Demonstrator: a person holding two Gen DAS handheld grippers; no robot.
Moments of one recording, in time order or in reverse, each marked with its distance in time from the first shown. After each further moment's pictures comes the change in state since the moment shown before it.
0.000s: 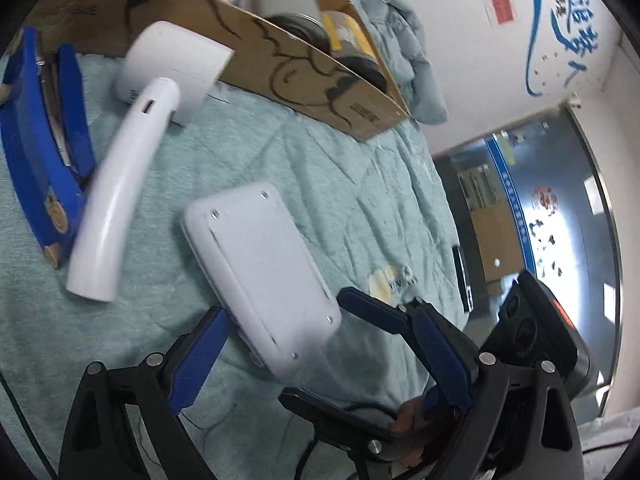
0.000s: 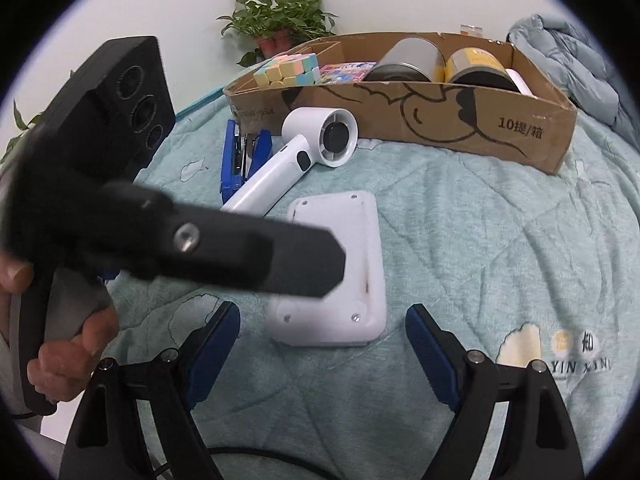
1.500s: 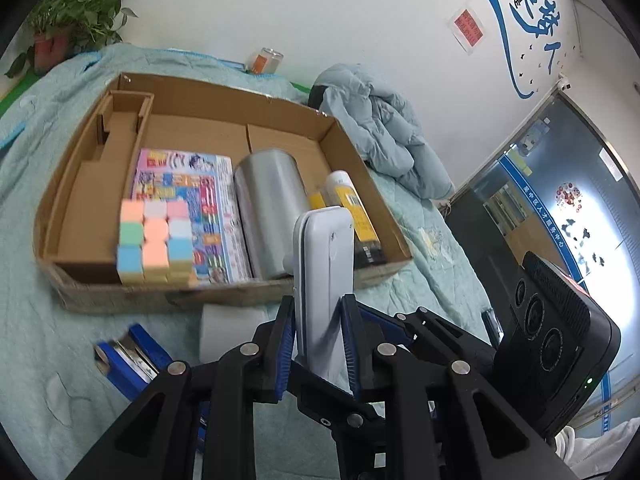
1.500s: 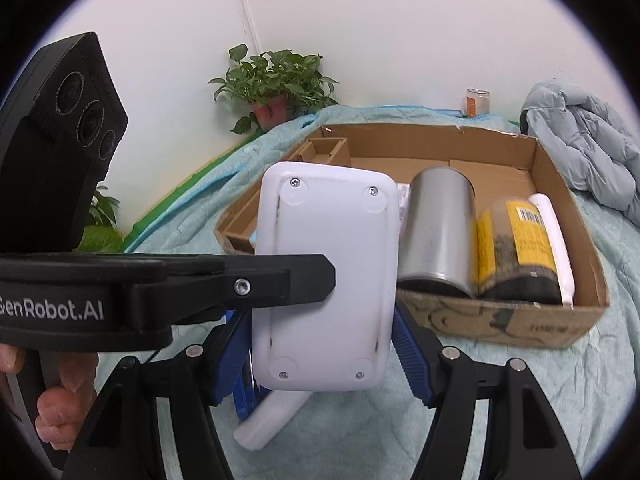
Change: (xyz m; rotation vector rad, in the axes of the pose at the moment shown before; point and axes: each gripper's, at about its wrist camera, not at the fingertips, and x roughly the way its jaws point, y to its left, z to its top) left arm -0.104 -0.053 0.129 0.238 -0.244 0.177; right arm 0.014 0.012 0.148 0.017 -0.182 -0.016
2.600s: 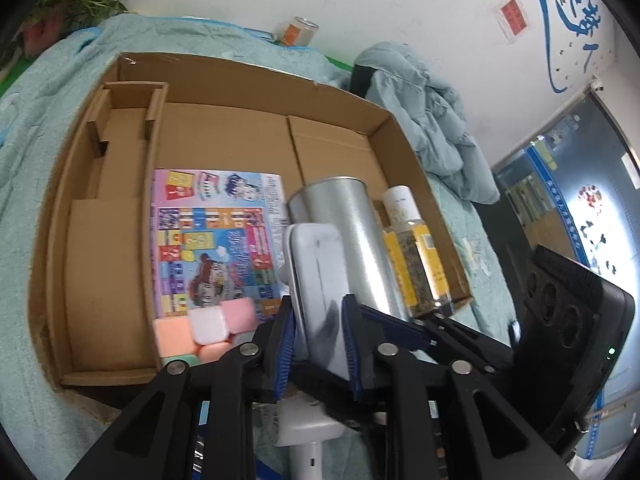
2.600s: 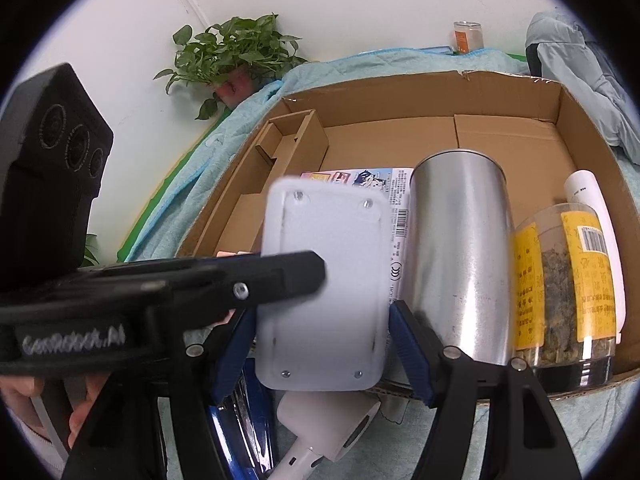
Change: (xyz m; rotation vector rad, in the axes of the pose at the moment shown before) left arm 0.064 0.072 0.091 -0.059 0.141 0.068; right arm 0.078 -0.023 0.053 0.186 0.188 0.033
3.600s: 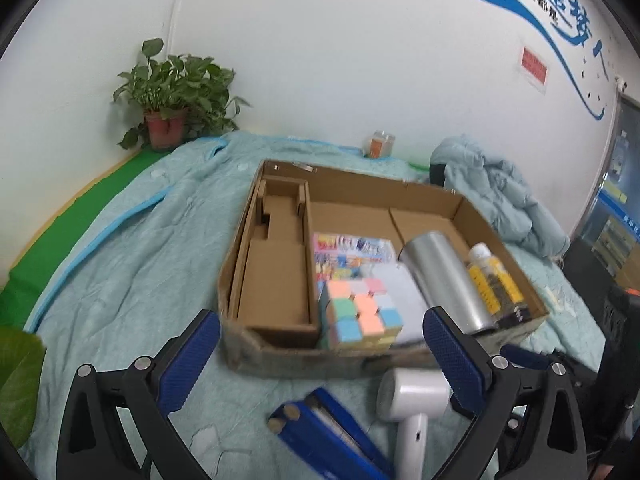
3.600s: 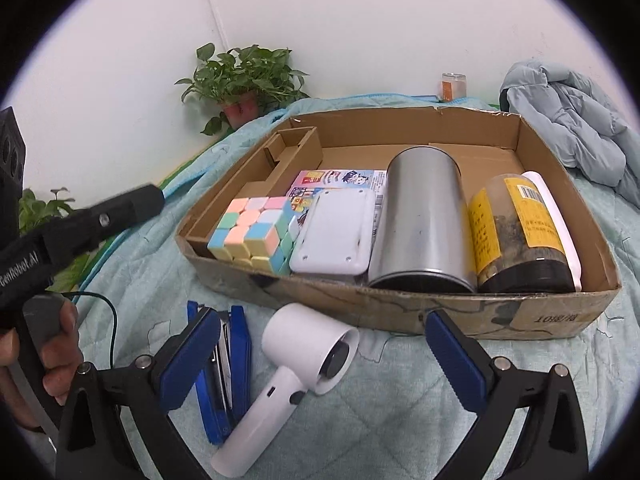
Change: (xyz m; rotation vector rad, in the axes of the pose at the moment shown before) left arm -0.101 0.001 -0.127 0.059 -0.458 0.396; right arm -0.038 0.013 -0.077 -0.124 -0.177 -0.104
